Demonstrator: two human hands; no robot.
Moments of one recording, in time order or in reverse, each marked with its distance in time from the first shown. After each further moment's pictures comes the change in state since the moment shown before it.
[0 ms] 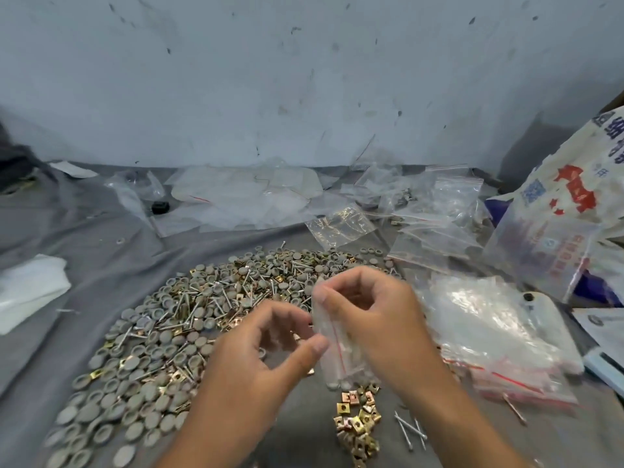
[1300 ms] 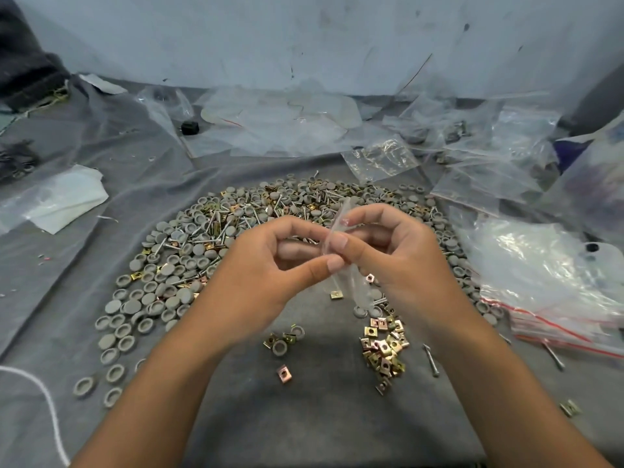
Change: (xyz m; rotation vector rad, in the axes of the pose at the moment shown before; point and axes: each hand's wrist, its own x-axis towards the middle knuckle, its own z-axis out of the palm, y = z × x) left_hand 0.005 -0.009 -0.027 -0.239 -0.149 -0.163; right_hand -0.003 0.023 0.027 0.360 -0.217 0.062
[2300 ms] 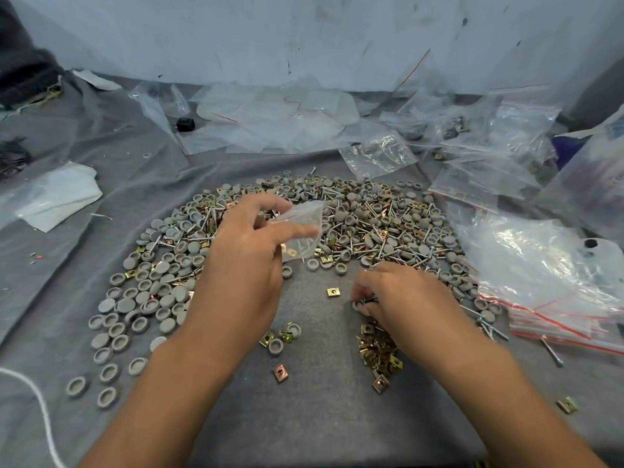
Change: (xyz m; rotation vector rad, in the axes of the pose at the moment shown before) left_hand 0.002 -0.013 0.002 0.899 0.366 0.316; right_hand -0.013 0.032 -0.029 -1.449 -0.300 0.106
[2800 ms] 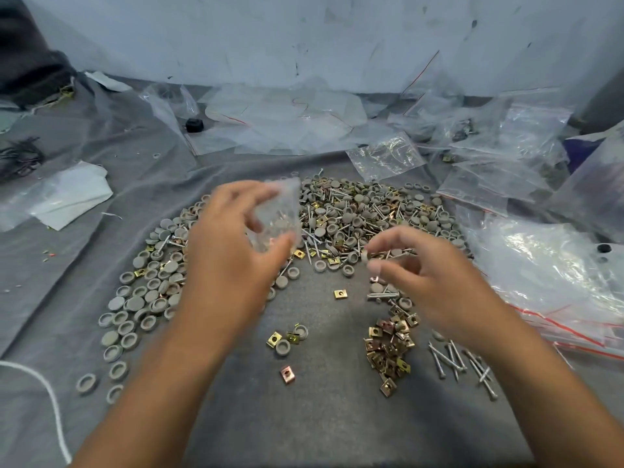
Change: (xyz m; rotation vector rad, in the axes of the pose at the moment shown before) left_hand 0.004 -0.004 -0.017 -0.156 0.050 -0.215; right_hand -0.002 0.005 -0.025 0.837 0.180 0.014
